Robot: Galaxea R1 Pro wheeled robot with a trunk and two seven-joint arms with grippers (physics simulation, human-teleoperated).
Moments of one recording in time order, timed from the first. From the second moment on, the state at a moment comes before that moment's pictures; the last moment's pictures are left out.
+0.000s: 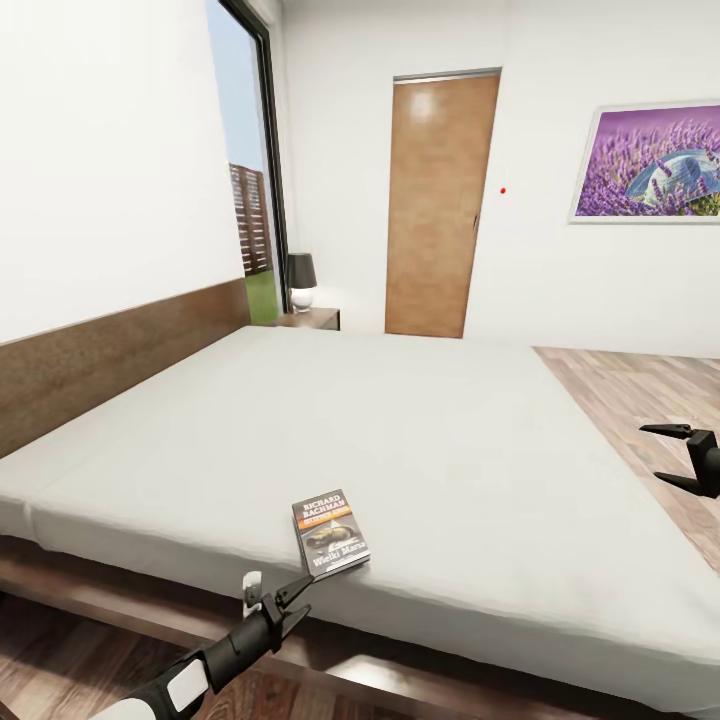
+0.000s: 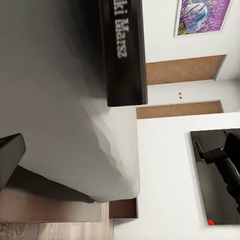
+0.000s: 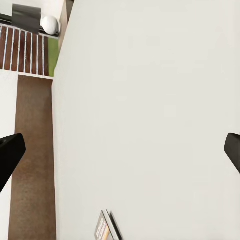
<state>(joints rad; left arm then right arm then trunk) -0.59 0.02 0.50 -0.07 0.23 0.37 -1.14 -1.07 -0.83 0.27 -0.29 -1.40 1.03 0.39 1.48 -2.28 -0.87</state>
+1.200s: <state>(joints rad) -0.59 0.03 0.51 -0.07 0.24 0.37 -1.15 -1.07 -0.83 0.27 -0.29 -1.40 1.03 0.39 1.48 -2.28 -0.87</state>
